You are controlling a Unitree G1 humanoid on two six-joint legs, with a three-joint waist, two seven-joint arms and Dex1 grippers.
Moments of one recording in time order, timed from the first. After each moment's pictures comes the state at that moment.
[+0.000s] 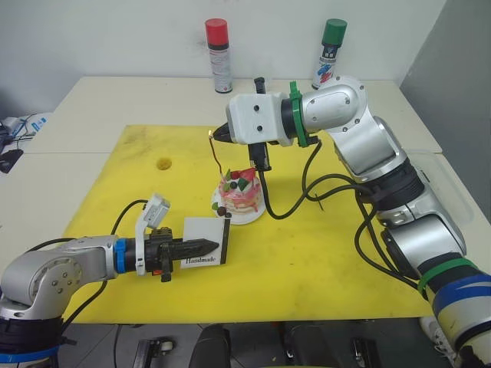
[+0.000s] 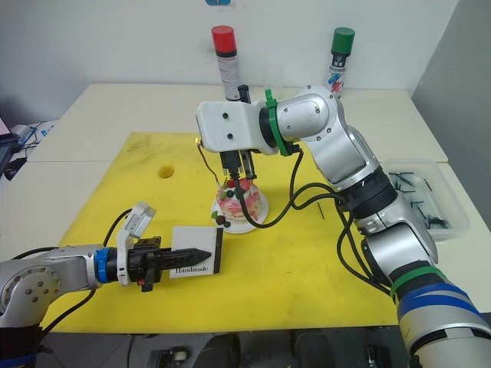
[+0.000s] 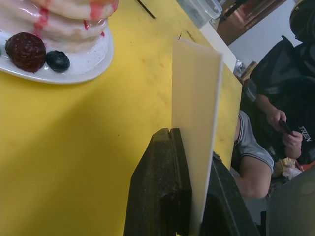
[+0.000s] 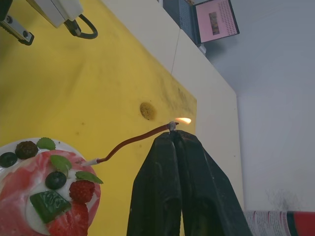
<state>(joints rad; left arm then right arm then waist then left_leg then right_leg) -0.13 0.86 0.20 -0.32 -1.02 1.08 -0.93 -1.24 -0.36 0.42 0.20 -0.10 0.07 1.11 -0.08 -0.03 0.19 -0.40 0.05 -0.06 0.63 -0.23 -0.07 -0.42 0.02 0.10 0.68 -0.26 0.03</state>
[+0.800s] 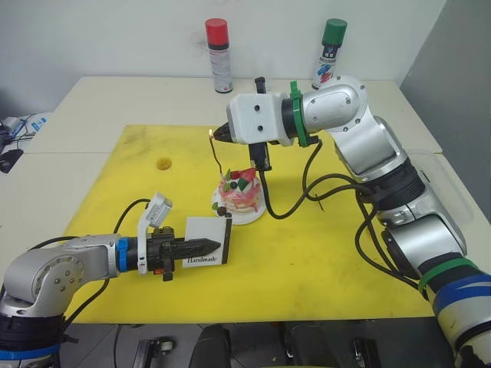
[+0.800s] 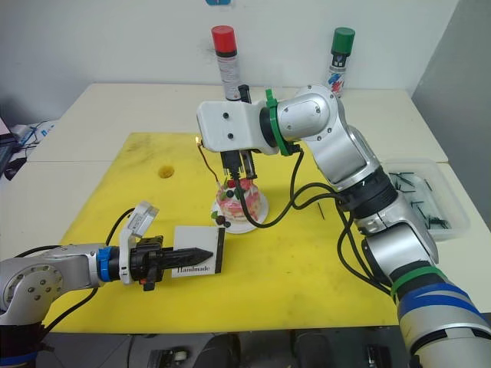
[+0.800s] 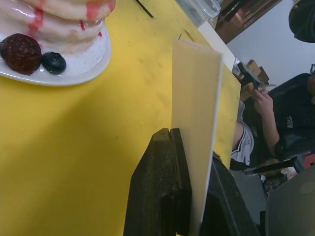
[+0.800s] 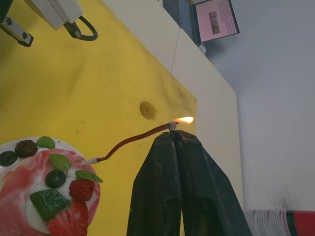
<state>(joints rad) -0.14 0.86 0.18 -0.32 -1.02 1.08 -0.93 -1.24 -0.37 0.42 0.20 -0.10 0.07 1.11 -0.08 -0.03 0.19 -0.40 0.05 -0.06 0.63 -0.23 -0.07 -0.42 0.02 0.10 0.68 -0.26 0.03</state>
